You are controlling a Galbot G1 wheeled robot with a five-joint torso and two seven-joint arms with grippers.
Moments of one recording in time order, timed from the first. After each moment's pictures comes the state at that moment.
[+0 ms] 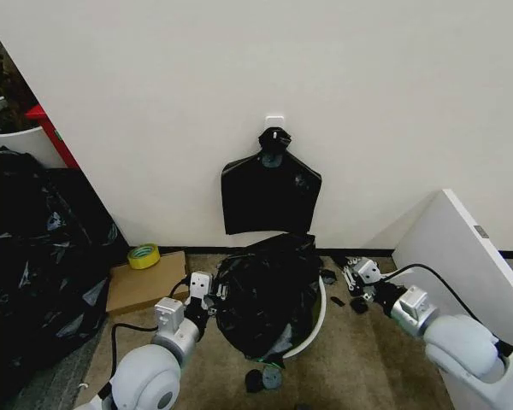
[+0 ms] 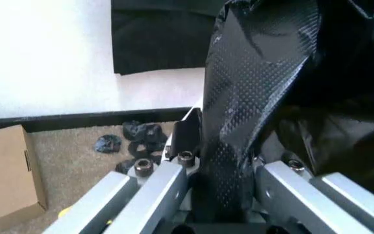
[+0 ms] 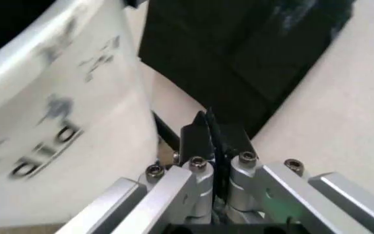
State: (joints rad) left arm 1.35 -0.97 -0.14 -2.22 -0.69 0.32 -0.34; right arm -1.32 0.54 0.25 2.00 0.42 0.05 -0.10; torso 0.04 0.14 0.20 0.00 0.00
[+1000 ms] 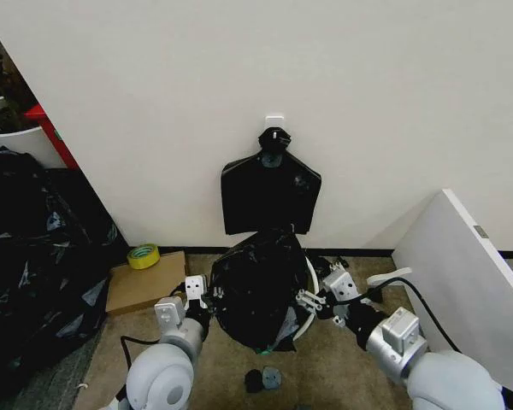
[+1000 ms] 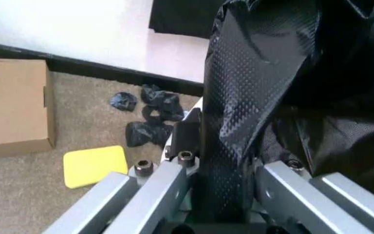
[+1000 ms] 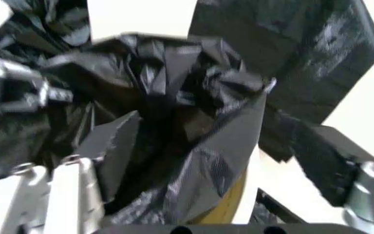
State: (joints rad) left arm 1.36 -1.08 -0.12 -2.23 -0.82 0.38 -0.57; right arm -1.41 0.65 0.17 2.42 0.40 -0.34 0.19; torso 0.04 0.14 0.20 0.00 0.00
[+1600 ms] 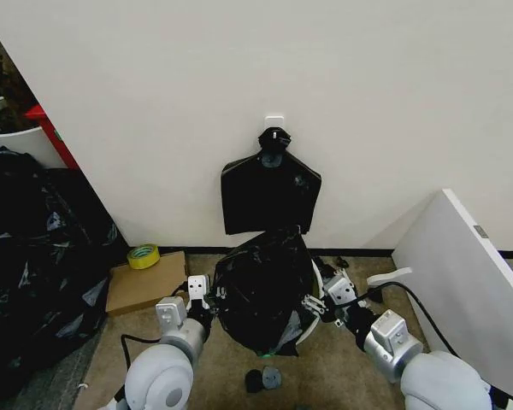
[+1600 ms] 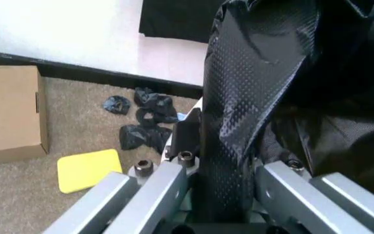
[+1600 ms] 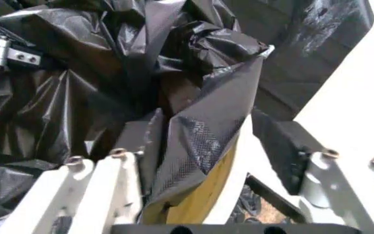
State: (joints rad) left arm 1.35 -1.07 -0.12 -2.24 -0.82 0.39 -0.55; right arm -1.41 0.66 0.17 2.39 0.37 -0.37 0.22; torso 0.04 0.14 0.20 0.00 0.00
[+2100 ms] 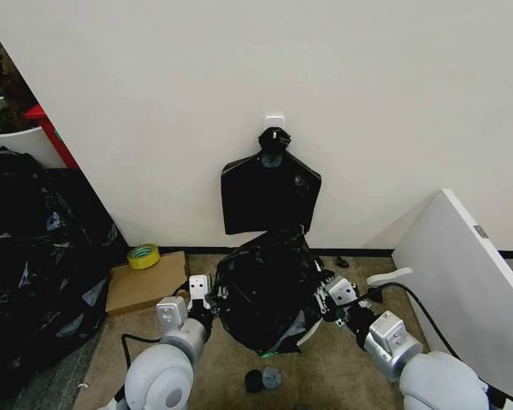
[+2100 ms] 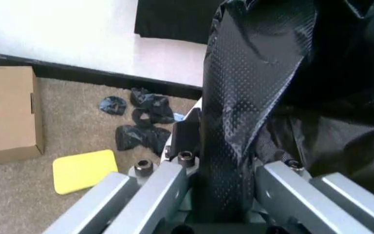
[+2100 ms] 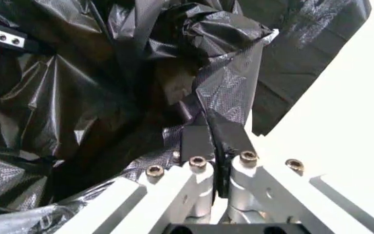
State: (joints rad) left arm 1.35 -1.07 -0.12 -2.25 -0.82 0.39 -0.54; right arm -1.41 0.65 0.16 2.37 0.36 -0.38 0.23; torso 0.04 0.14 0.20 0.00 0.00
